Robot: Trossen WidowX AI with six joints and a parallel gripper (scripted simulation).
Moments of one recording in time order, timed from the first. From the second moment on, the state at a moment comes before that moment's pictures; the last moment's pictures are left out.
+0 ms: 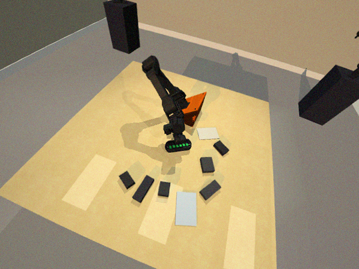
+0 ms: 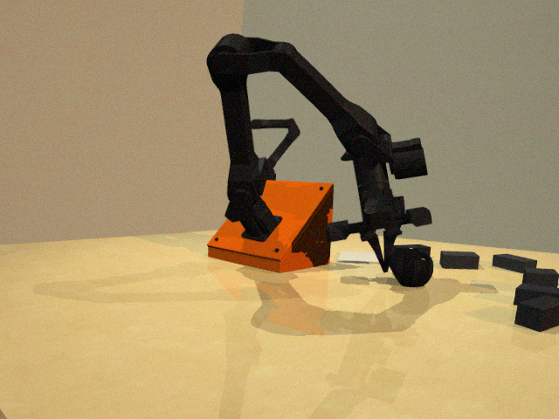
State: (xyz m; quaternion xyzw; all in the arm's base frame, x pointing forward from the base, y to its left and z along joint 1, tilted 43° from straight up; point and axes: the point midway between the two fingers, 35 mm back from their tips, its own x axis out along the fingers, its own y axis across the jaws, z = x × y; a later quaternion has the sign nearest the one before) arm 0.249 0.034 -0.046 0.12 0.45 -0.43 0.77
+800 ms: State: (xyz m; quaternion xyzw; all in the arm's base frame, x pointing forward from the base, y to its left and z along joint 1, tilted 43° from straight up) arm 0.251 0.035 -0.049 0.11 0.46 -0.44 0.77
